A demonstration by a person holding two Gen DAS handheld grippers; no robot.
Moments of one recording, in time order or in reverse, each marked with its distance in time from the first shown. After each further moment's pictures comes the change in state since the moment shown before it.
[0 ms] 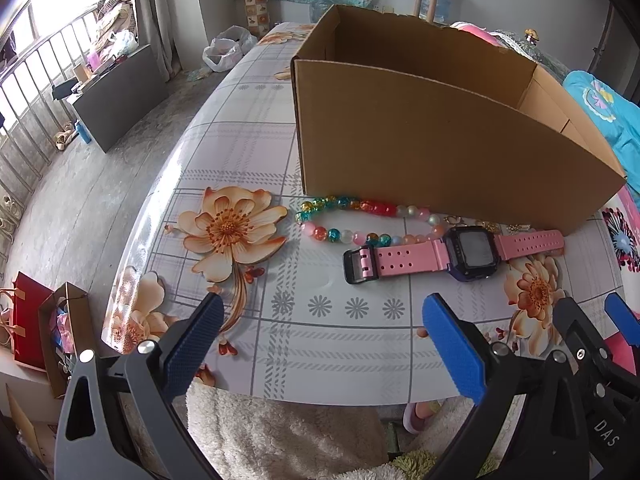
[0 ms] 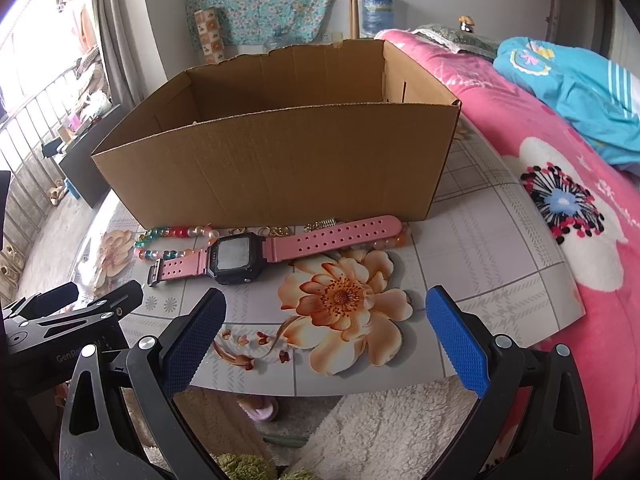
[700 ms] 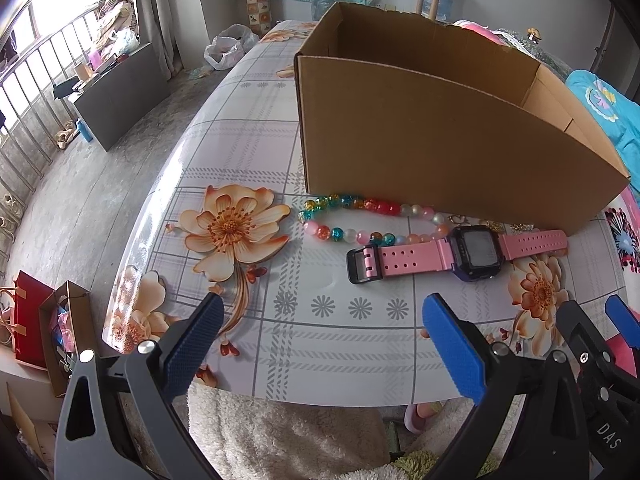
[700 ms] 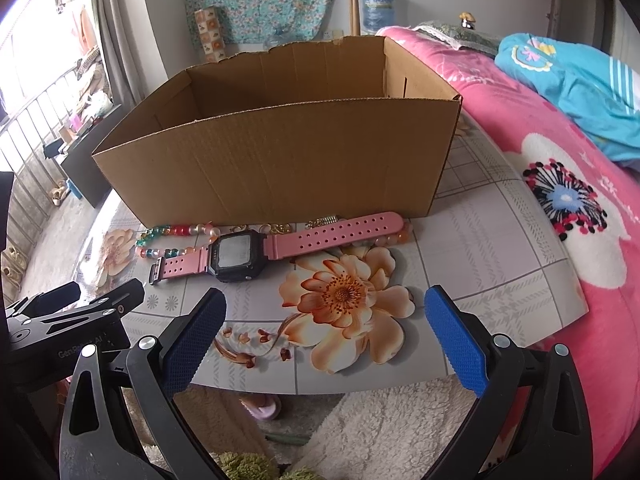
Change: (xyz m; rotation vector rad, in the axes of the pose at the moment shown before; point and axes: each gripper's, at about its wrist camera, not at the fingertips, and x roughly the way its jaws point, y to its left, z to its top) left arm 0.002 0.005 0.002 -0.003 0.007 0.003; right arm 0.000 -0.001 0.001 0.004 0.011 0.011
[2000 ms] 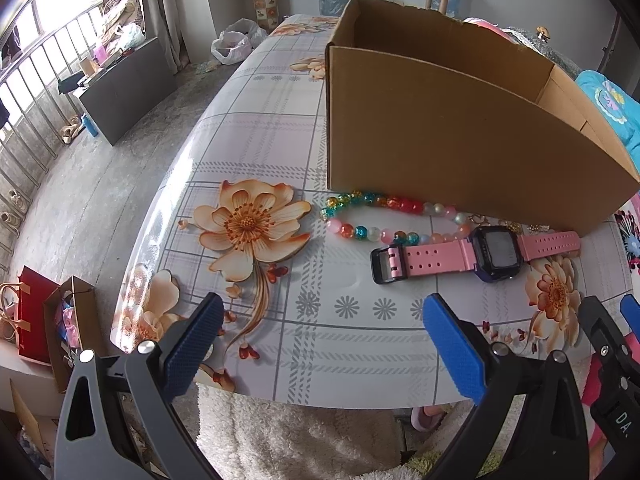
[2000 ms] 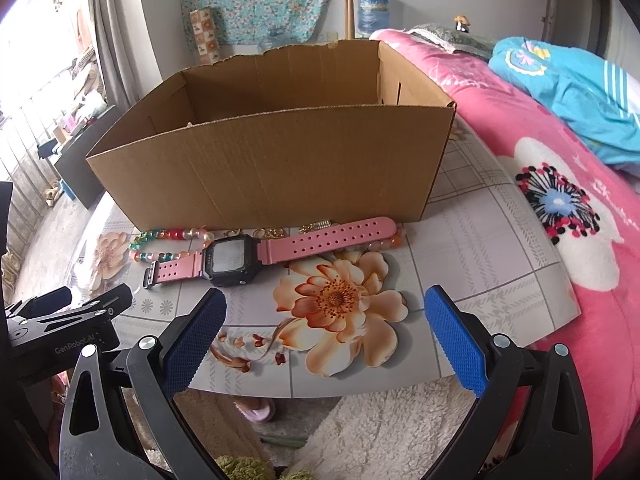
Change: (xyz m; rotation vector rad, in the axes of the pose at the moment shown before) left arm 0.007 0.011 0.003 -0.014 0.023 0.025; right arm -0.001 0.001 0.002 -0.004 -0.016 -0.034
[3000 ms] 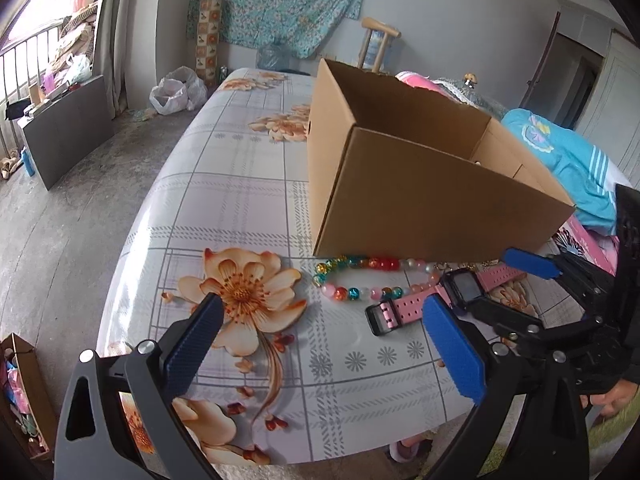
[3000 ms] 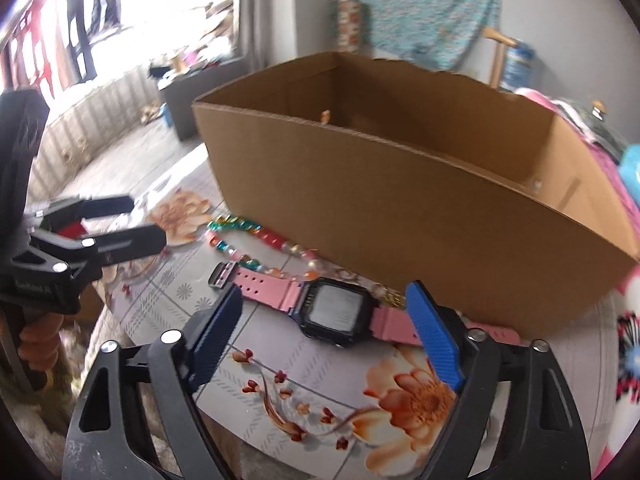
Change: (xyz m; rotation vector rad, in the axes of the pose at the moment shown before) left arm -0.004 0.056 0.009 0.067 -0.237 -0.316; right arm 0.038 0.064 0.024 -0.453 -0.023 0.327
